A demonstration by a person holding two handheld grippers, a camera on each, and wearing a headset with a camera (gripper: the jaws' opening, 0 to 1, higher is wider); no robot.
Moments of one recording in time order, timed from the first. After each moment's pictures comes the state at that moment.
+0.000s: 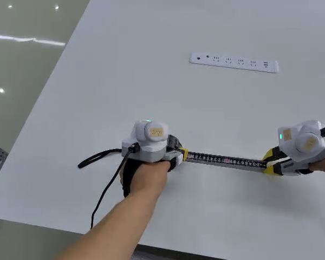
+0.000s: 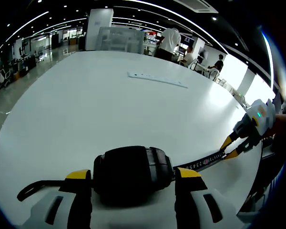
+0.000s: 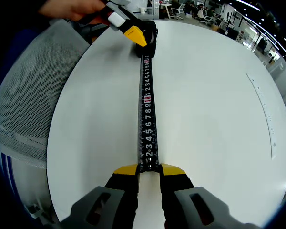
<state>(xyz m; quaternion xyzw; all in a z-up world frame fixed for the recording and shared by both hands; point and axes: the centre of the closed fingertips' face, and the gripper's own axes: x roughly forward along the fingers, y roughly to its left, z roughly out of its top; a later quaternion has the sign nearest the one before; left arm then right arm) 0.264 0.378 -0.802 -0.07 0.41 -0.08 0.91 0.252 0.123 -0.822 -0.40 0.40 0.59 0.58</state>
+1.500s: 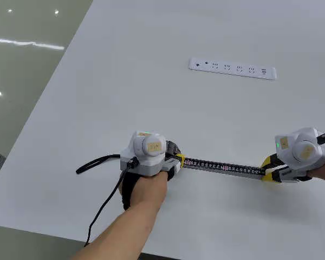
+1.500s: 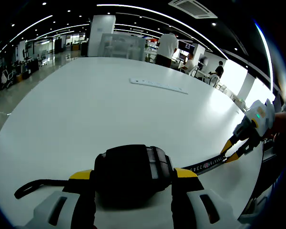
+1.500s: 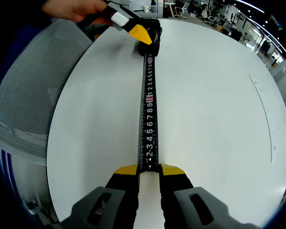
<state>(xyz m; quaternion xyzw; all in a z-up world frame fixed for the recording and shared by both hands) 0.265 0.378 -0.800 -0.08 0.38 -0.07 0.92 0.252 0.124 -0.823 -0.41 0.39 0.60 0.56</state>
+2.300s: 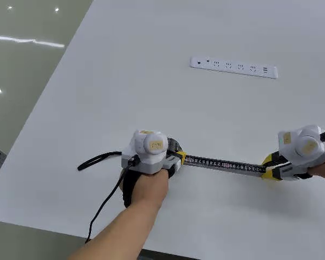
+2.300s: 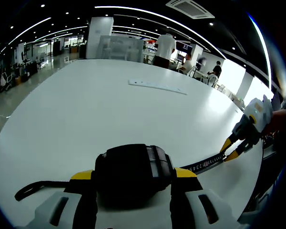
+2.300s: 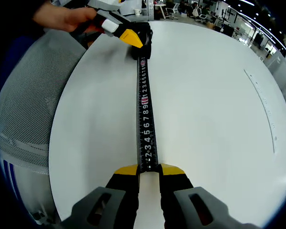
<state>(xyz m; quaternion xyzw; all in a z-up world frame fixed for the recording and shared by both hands) 0.264 0.379 -0.798 -0.07 0.37 -0.07 0.92 0.253 0.125 -0.822 -0.37 0.41 0.59 0.59</state>
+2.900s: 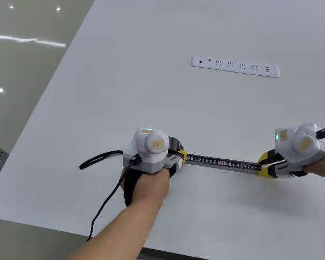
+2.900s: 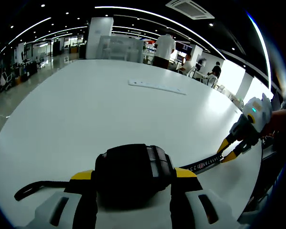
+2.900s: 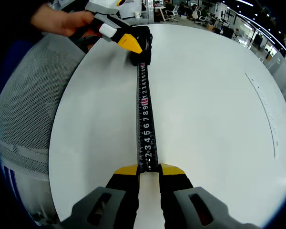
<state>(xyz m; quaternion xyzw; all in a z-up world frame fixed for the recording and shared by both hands) 0.265 0.379 -0.798 -0.07 0.37 -0.07 0.92 0.252 0.144 -0.822 -0.37 0.40 0.60 0.59</state>
